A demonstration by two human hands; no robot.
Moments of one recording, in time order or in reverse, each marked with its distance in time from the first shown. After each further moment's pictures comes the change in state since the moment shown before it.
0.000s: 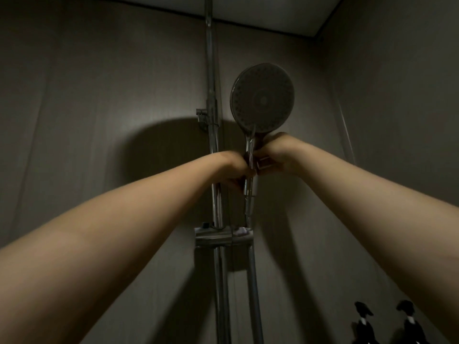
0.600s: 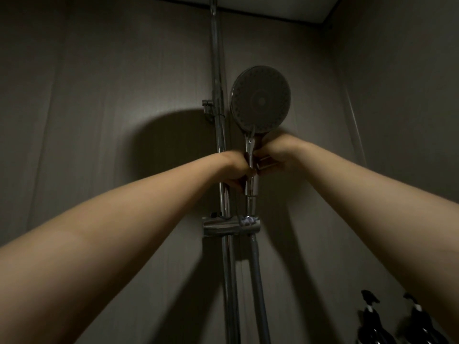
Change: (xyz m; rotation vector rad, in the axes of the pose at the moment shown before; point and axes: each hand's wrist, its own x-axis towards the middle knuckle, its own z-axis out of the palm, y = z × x) left_hand -0.008 -0.018 0.005 0.040 0.006 0.000; right_hand 0.006 0.015 0.011 0.011 -0.055 0.067
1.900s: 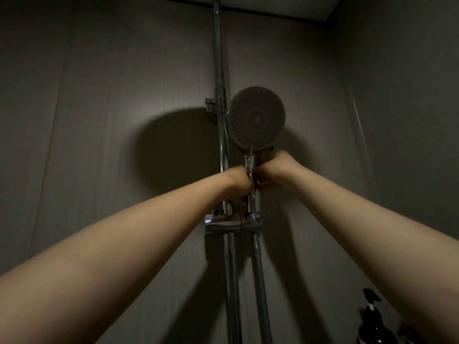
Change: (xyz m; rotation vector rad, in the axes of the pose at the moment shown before) left_hand -0.005 -0.025 0.021 0.111 0.031 0.008; right_hand 0.000 0.039 0.021 -0.047 0.137 -0.080
